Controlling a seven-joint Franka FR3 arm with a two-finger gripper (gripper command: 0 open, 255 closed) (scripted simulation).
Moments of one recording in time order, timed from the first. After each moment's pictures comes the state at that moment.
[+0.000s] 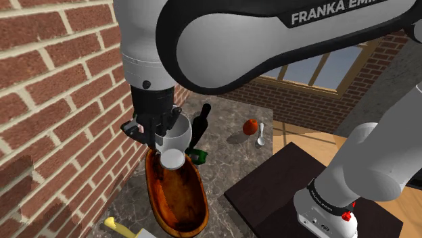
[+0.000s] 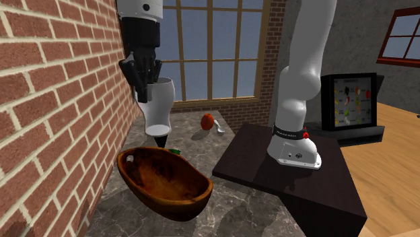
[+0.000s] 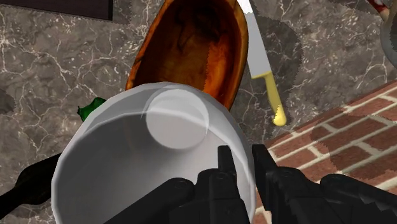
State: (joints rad) arm 0.25 -0.07 0.66 -1.95 0.07 1.99 0.68
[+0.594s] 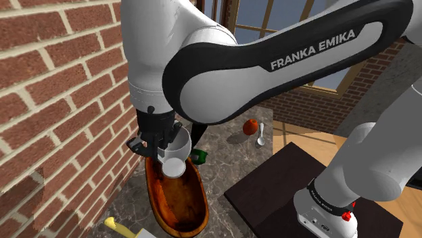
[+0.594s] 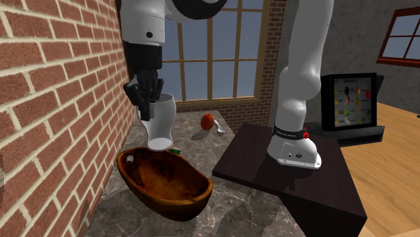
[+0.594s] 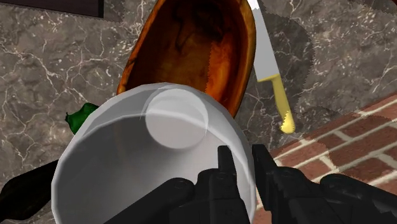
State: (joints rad) arm 0.25 -0.04 0.67 -2.04 0.05 2.11 0.69
